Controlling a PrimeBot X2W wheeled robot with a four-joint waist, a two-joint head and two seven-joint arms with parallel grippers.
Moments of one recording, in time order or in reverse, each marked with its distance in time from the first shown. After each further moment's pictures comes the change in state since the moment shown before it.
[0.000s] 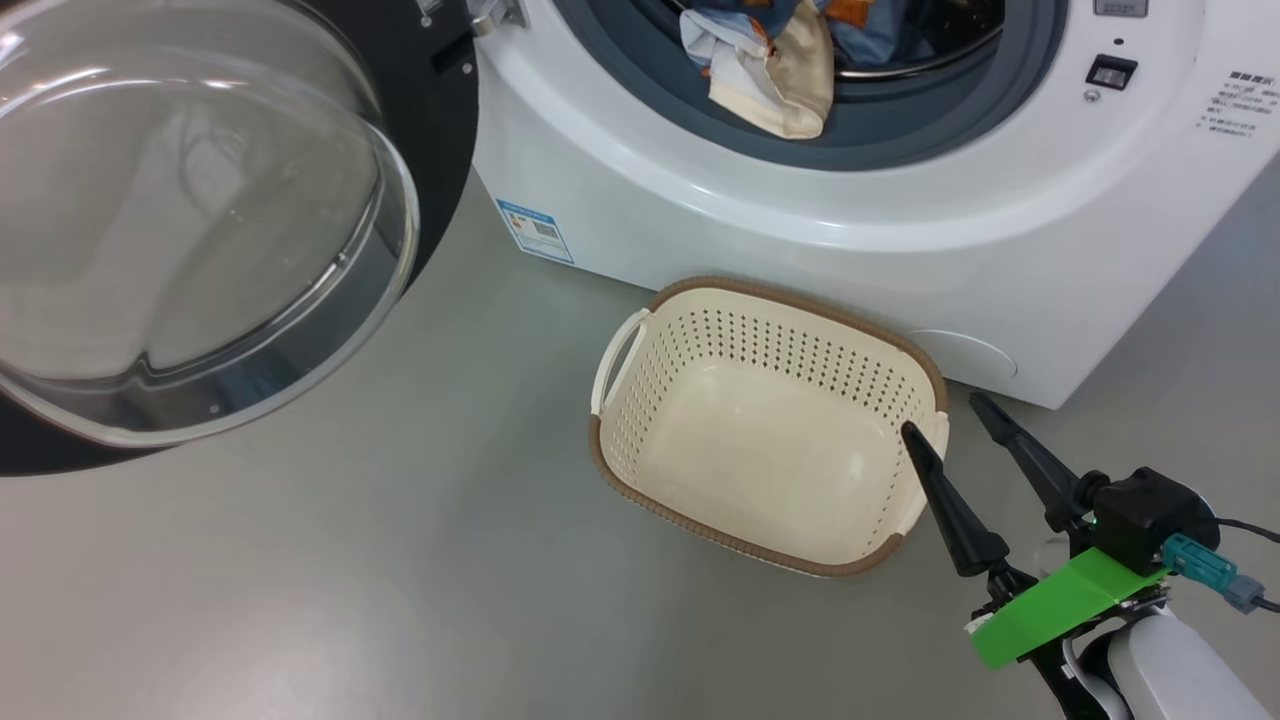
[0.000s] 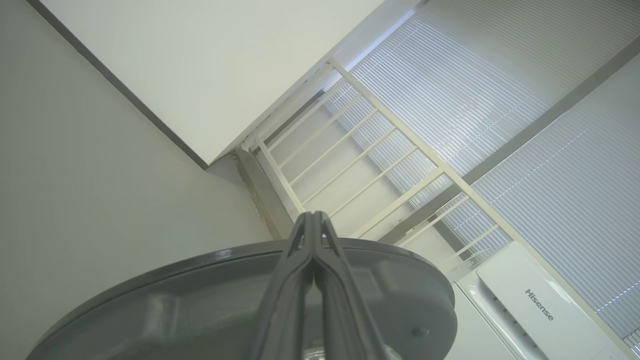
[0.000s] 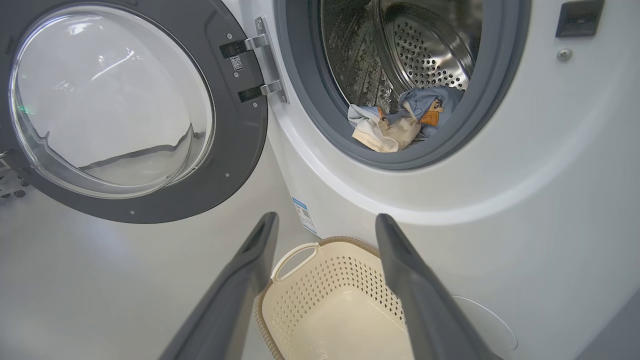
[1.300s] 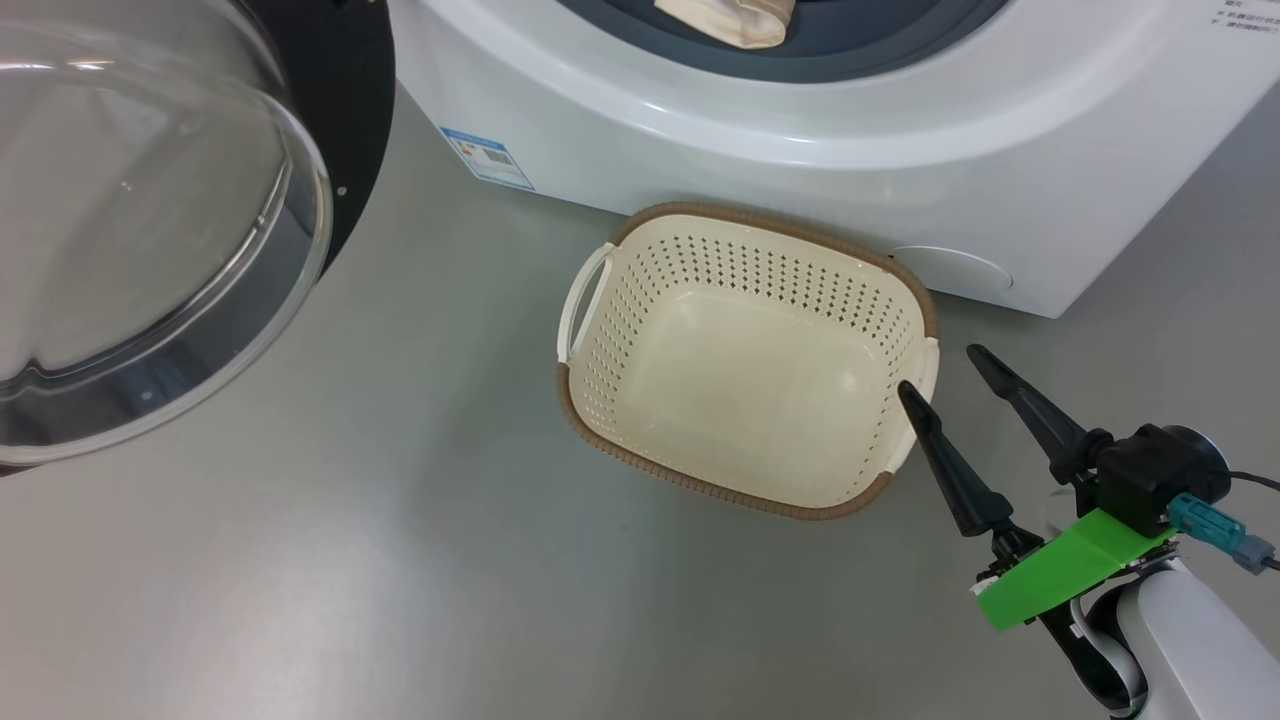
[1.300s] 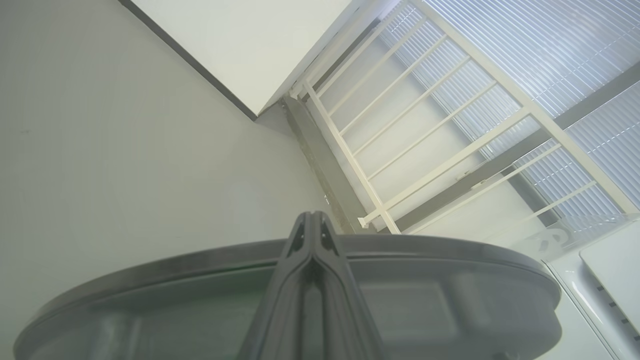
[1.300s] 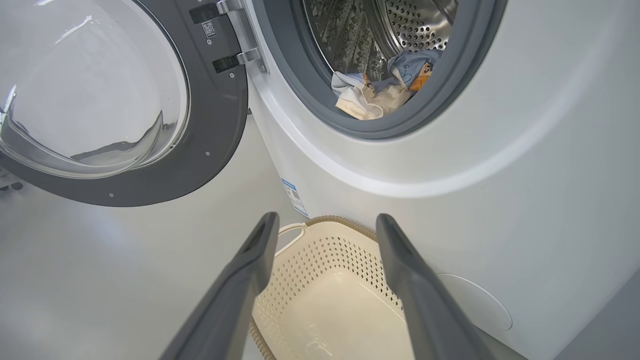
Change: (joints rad) left arm -0.281 0.151 -0.121 0.335 0.013 0.055 0.220; right arm -0.077 -0.054 0.048 -0.014 -0.001 0.000 0.000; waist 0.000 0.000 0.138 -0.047
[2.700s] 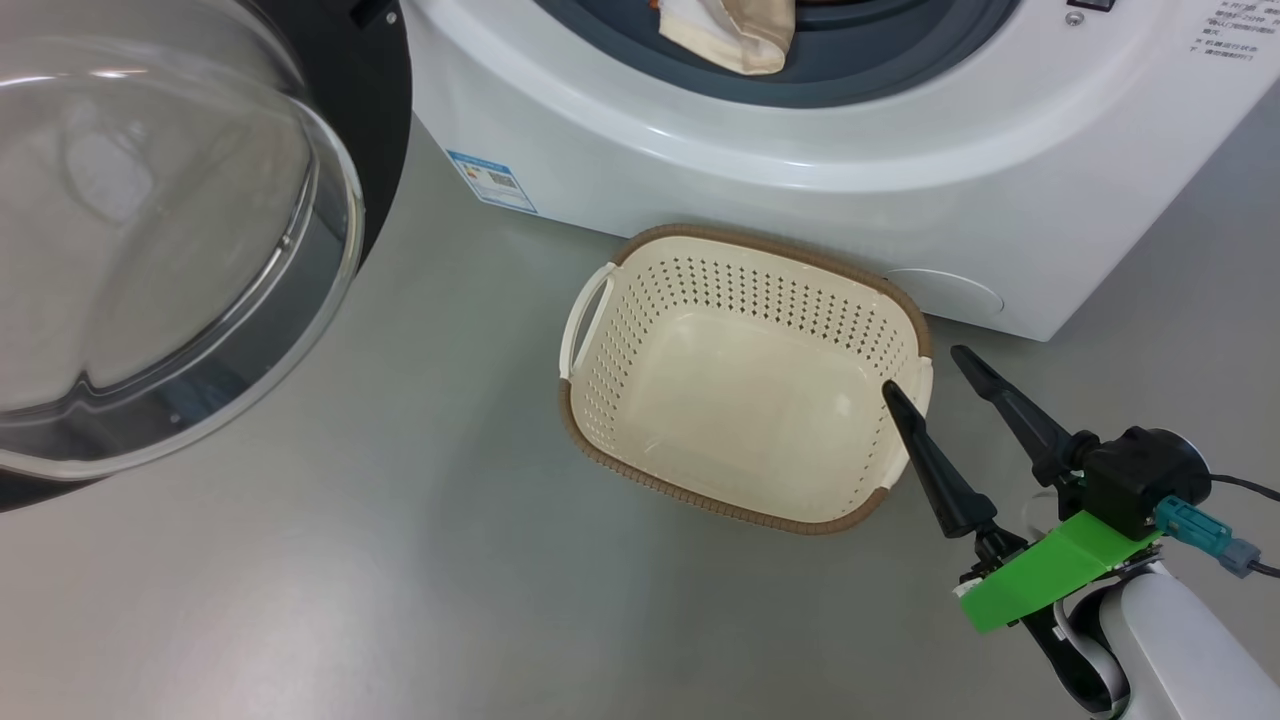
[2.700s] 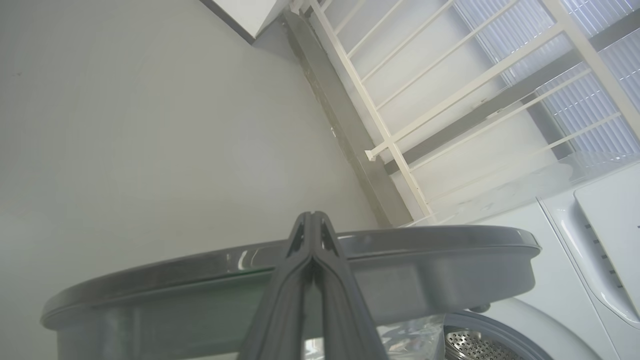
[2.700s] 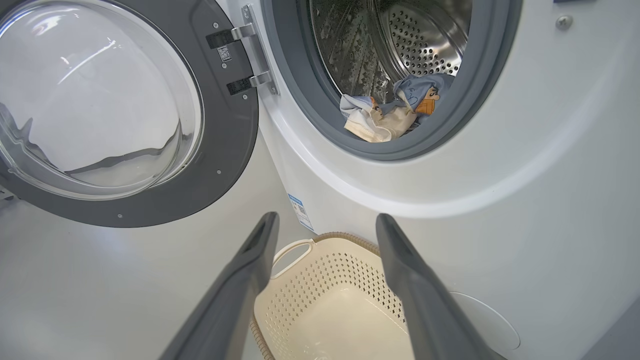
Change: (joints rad) left arm 0.052 0.095 -0.042 -0.138 -0.037 0.156 0.334; right arm 0.002 0.033 -0.002 -0.006 0.000 0.000 0.000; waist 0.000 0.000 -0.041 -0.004
